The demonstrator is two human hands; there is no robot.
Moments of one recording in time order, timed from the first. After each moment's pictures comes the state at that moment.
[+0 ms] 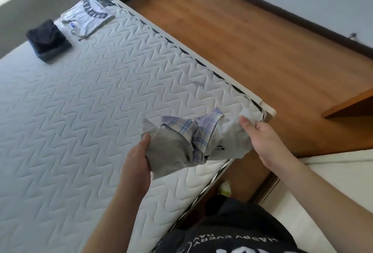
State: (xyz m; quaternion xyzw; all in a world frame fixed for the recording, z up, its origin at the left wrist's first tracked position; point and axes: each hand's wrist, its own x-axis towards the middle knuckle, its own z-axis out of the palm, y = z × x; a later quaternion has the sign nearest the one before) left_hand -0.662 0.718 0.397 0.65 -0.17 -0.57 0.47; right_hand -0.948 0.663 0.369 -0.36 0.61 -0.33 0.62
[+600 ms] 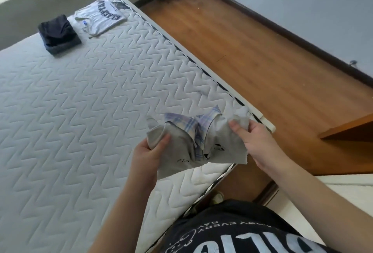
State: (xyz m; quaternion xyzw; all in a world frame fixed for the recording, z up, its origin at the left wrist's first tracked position) left_hand -0.672 0.708 0.390 0.62 -0.21 -0.55 0.51; right_hand -0.924 0.638 0.389 -0.43 0.60 -0.32 0.59
